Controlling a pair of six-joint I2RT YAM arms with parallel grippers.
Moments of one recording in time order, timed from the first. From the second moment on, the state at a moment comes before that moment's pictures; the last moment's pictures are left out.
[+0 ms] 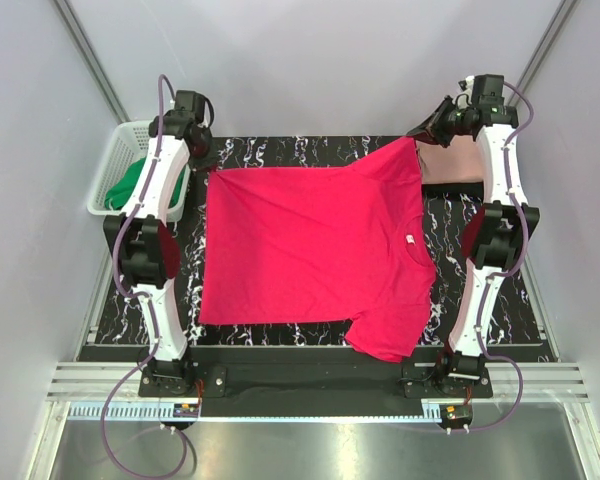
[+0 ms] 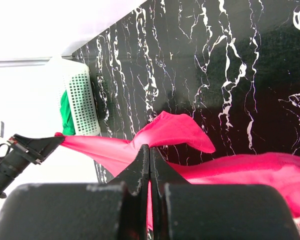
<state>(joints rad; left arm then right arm) -0.10 2.04 2.07 -1.01 -0.07 -0.38 -0.12 2.27 2.39 -0.88 -0.66 0.60</state>
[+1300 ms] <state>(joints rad) -0.10 2.06 1.98 -1.02 -0.03 -0.39 -0.10 2.20 2.26 -0.87 -0.67 0.60</state>
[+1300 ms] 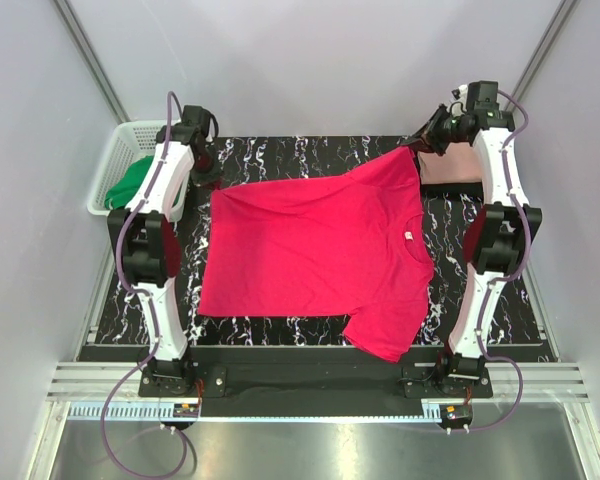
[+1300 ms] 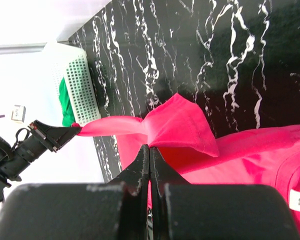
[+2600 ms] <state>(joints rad) -0.10 1.95 1.74 -1.02 0.03 -0.32 -0.09 1.75 1.56 -0.70 -0.67 0.60</state>
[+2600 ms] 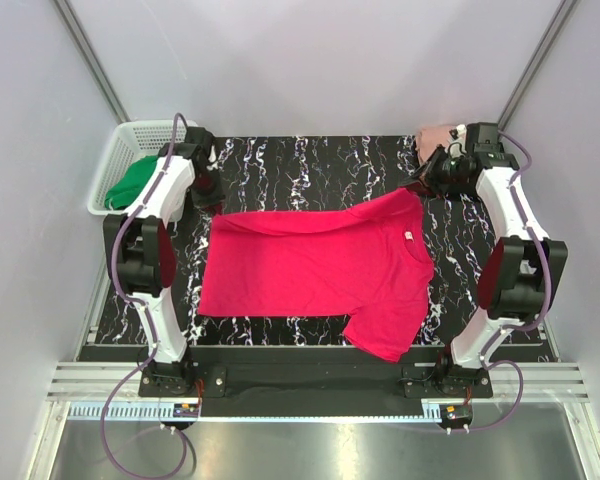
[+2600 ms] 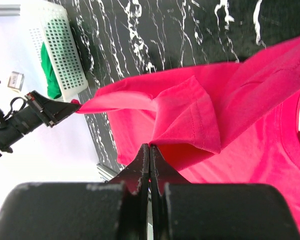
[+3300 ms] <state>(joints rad) -0.13 1.85 1.53 -0.97 0.07 -0.31 -0.08 1.57 1.27 -0.68 -0.63 0.60</state>
